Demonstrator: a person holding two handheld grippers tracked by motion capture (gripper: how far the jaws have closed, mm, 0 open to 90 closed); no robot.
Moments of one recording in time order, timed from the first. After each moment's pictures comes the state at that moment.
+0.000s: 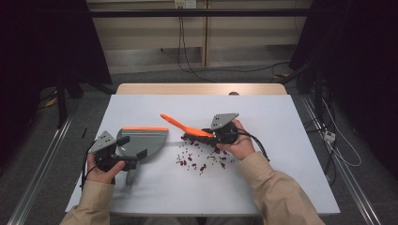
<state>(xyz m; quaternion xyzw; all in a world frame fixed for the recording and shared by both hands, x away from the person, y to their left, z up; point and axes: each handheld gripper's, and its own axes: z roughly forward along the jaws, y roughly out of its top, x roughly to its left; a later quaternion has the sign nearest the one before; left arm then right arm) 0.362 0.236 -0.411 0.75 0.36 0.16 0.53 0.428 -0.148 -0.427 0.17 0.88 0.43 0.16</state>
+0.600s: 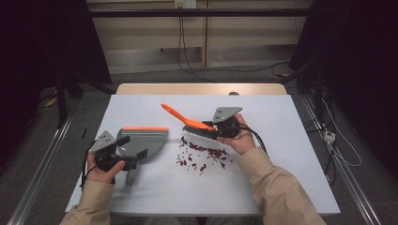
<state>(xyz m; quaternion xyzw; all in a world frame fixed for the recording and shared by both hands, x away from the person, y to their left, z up) 0.363 0.235 -0.411 0.75 0.36 0.15 0.53 0.447 -0.151 -0.412 0.18 0.86 0.45 0.18</state>
